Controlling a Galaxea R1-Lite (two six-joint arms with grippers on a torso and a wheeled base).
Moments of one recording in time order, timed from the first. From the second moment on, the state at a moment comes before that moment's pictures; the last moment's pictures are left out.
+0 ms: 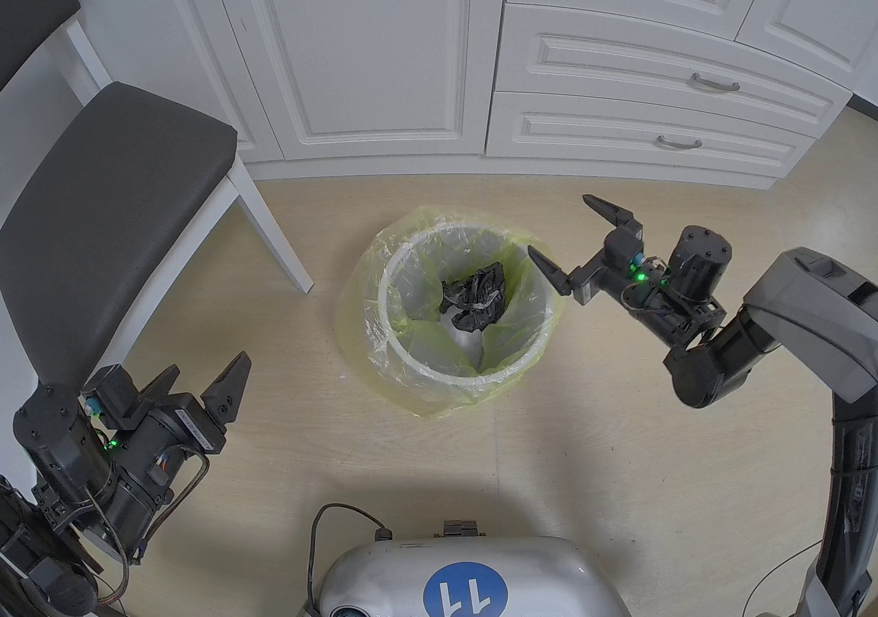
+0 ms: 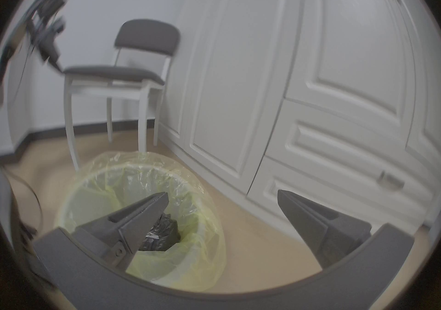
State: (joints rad) left arm -0.48 1.60 -0.02 -1.53 0.34 -0.37; right arm 0.31 2.30 -1.12 -1.43 0.29 -0.50
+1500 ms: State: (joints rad) left arm -0.49 1.53 -0.02 -1.53 0.39 -0.31; right arm 0.10 2.51 -1.56 -0.87 0.78 0.28
